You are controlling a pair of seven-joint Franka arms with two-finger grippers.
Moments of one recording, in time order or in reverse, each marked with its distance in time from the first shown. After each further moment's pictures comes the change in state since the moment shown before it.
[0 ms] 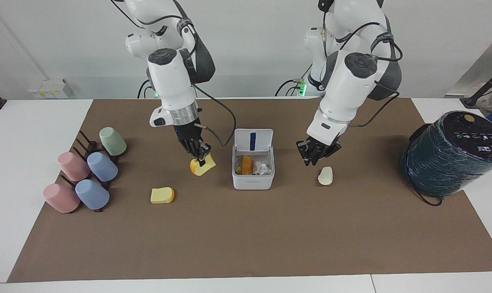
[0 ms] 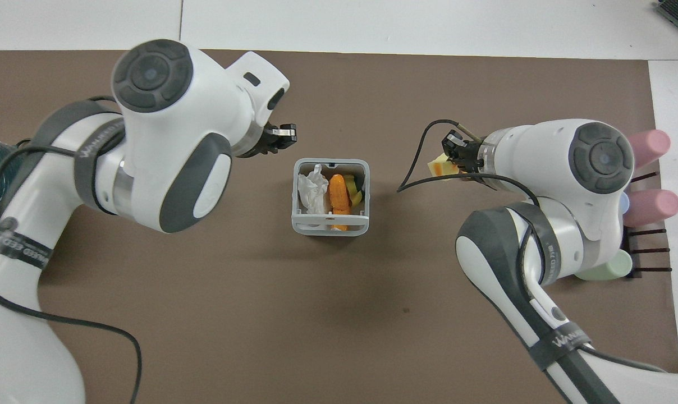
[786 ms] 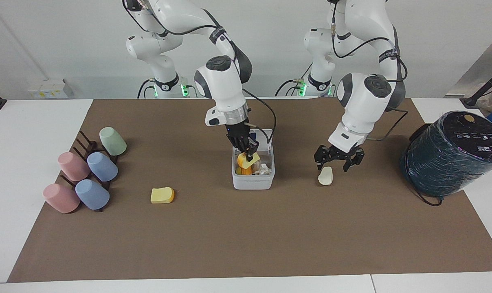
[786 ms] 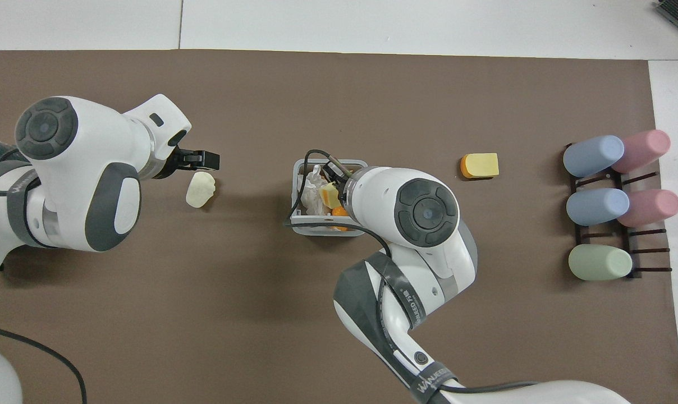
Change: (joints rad) left arm 0.095 -0.126 0.004 -0.441 0.000 0.378 0.269; right arm 0.180 0.105 0.003 0.023 -0.001 0.079 0.227
